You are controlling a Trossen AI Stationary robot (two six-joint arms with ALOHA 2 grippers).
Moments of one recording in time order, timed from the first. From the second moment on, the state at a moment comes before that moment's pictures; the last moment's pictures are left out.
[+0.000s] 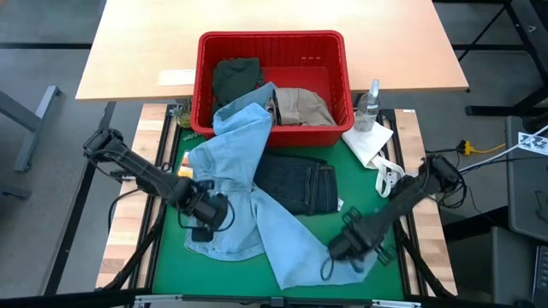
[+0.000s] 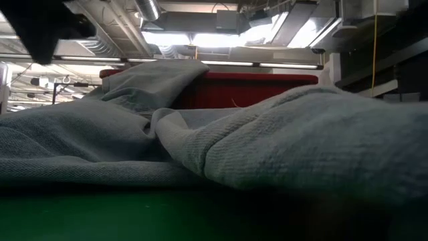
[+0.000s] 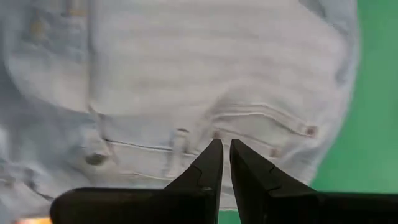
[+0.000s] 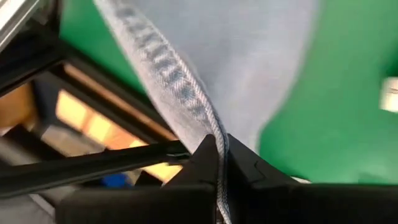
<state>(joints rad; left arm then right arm) -0.48 1.41 1.13 -1.11 -0.11 -0.59 0.64 1.75 1.44 -1.57 -0.30 -0.09</state>
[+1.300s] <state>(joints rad) -0.76 1.43 0.64 -0.83 0.70 -1.23 -0.37 1.47 1.01 -1.57 0.04 -0.24</state>
